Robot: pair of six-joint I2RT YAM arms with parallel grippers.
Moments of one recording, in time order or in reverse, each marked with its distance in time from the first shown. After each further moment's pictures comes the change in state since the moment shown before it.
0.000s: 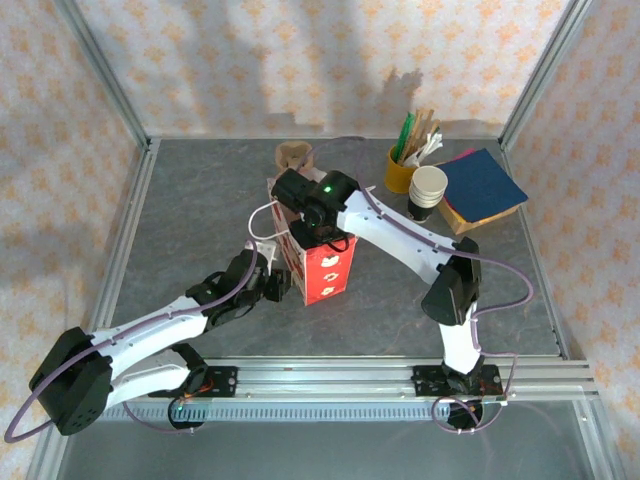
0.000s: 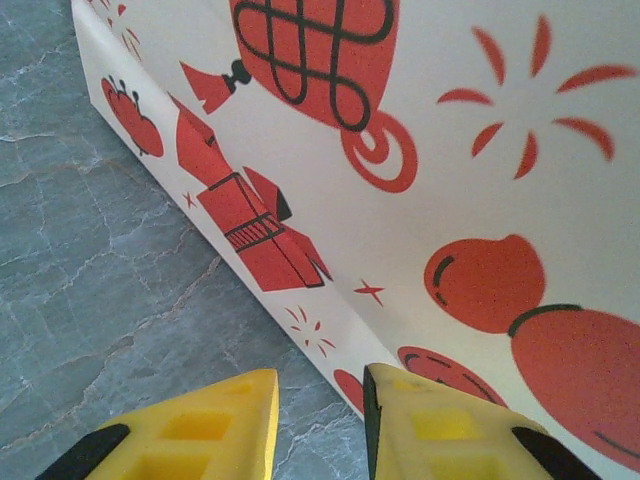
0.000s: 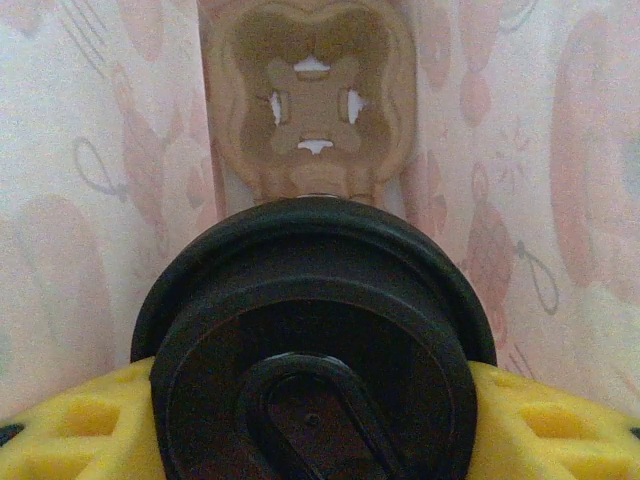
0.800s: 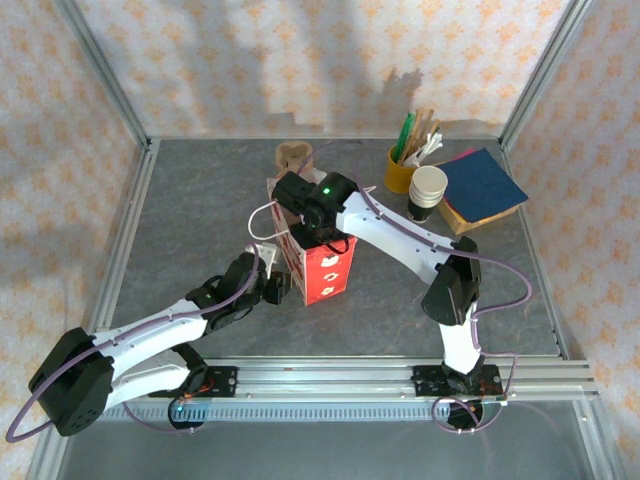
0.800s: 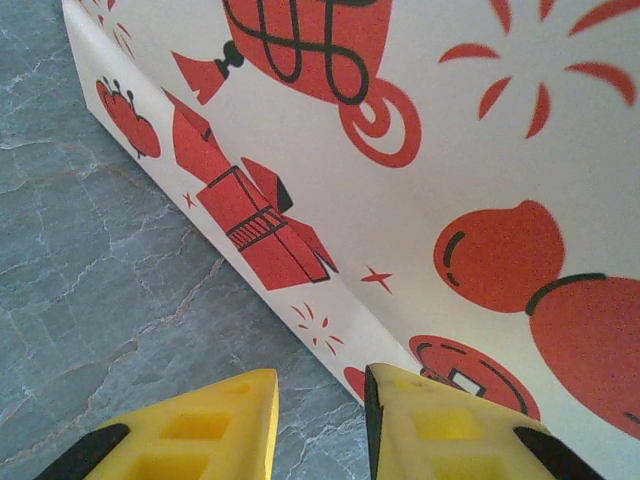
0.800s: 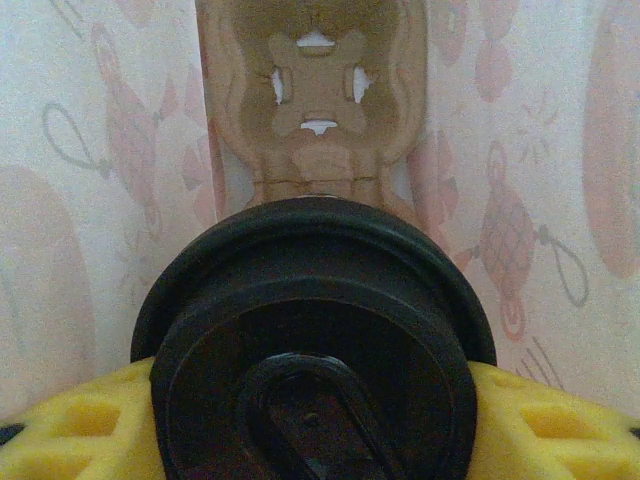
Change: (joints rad) left arm 0.000 -0.009 -0.045 0.061 0.000 0.040; right arm 0.000 0.000 -0.017 0.000 -0.023 0.000
